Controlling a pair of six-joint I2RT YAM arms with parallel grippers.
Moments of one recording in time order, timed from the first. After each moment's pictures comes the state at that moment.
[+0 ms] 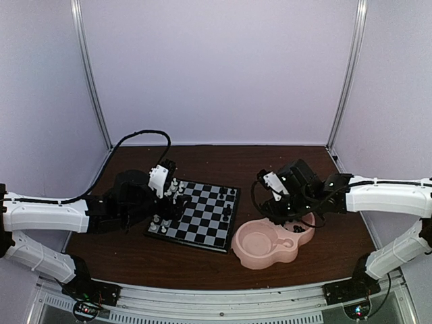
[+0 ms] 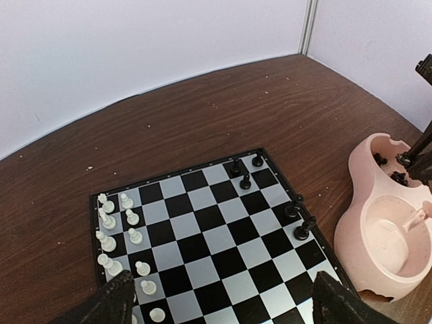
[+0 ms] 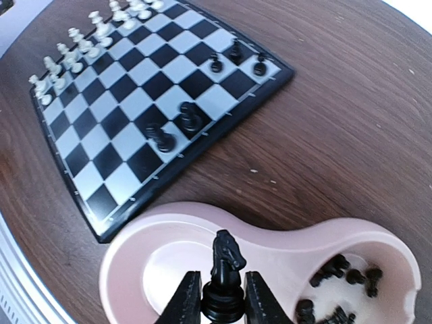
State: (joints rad) left arm -0.94 1.22 0.65 0.15 -0.29 -0.19; right arm 0.88 1.32 0.89 -0.43 0.11 0.27
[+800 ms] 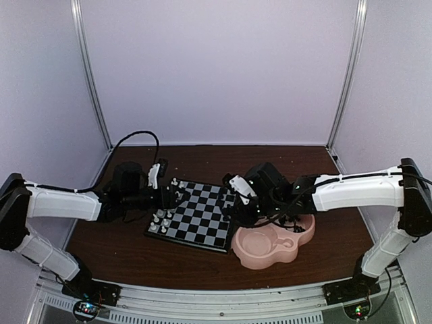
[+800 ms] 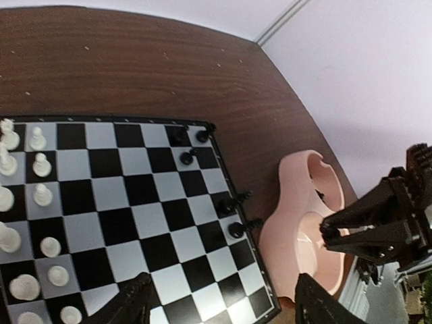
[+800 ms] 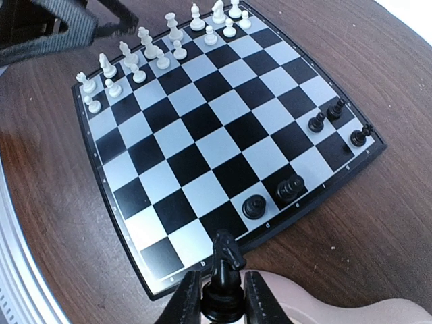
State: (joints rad) left arm -0.65 1.38 0.62 0.34 0.30 -0.54; right arm 0.99 1.58 1.05 -0.26 0.06 0.19
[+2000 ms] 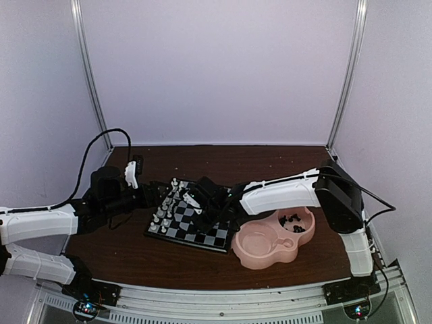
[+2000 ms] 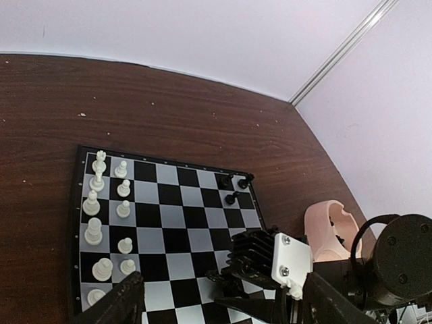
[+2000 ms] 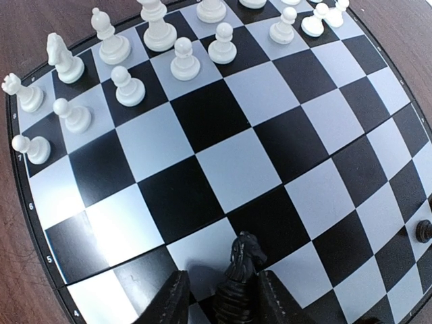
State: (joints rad) left arm -0.65 1.09 0.50 0.28 0.06 -0.58; right arm 1.08 2.18 1.57 -0.32 0.16 0.13
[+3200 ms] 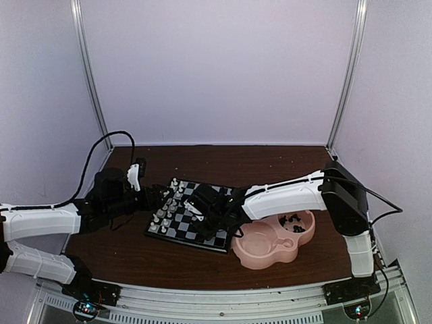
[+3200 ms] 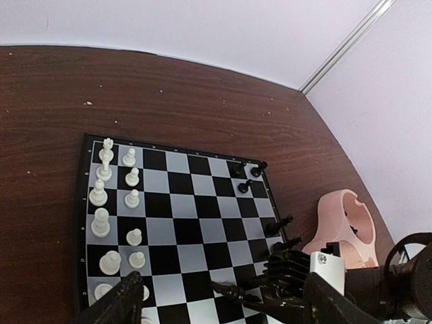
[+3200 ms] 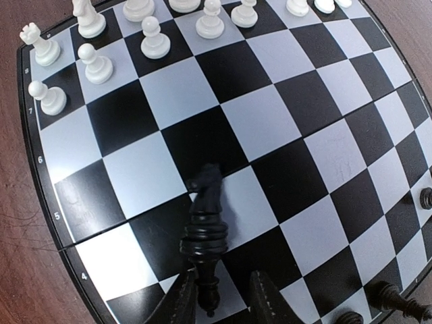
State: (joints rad) left arm -0.65 1.12 0.50 0.26 0.06 -0.55; right arm 1.12 2.13 1.53 -0.37 0.20 0.14
